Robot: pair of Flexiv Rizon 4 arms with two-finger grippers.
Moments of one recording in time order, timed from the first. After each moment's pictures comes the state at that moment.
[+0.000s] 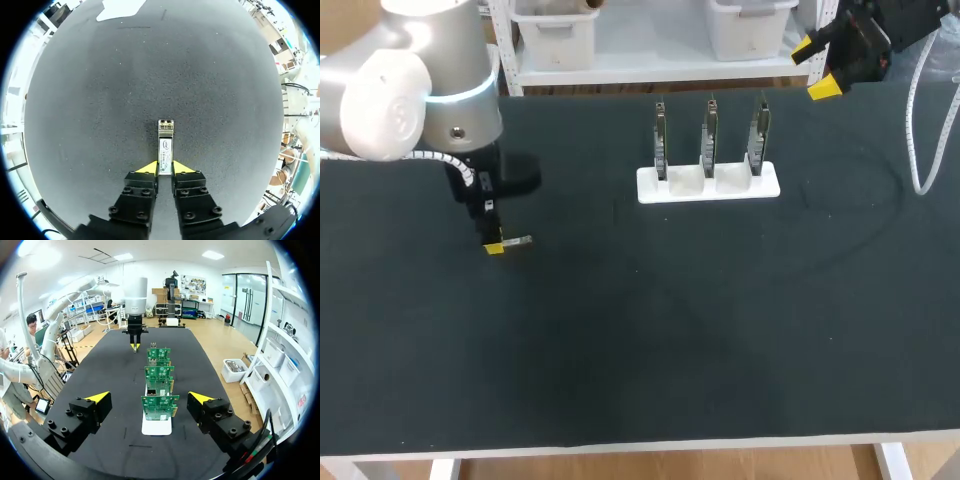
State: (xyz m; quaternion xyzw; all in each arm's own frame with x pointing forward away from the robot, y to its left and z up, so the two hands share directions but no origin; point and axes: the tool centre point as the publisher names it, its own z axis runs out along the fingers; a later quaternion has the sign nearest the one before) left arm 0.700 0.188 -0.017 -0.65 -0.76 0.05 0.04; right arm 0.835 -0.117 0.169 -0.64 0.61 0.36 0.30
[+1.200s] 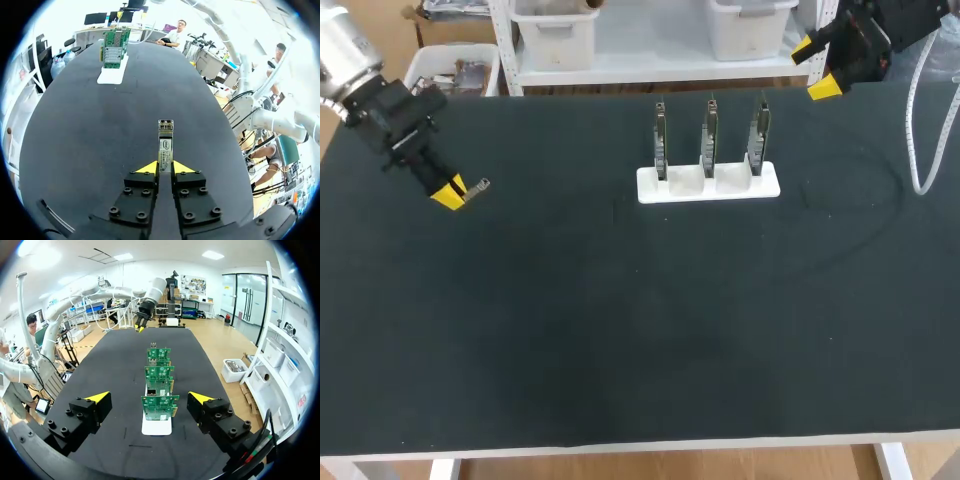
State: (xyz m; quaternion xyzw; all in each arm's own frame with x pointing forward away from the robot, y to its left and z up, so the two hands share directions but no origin) left arm 0.719 0.224 0.059 -0.68 -0.65 0.33 -0.08; right arm 0.835 -0.117 0.169 -0.64 0.61 0.36 0.30
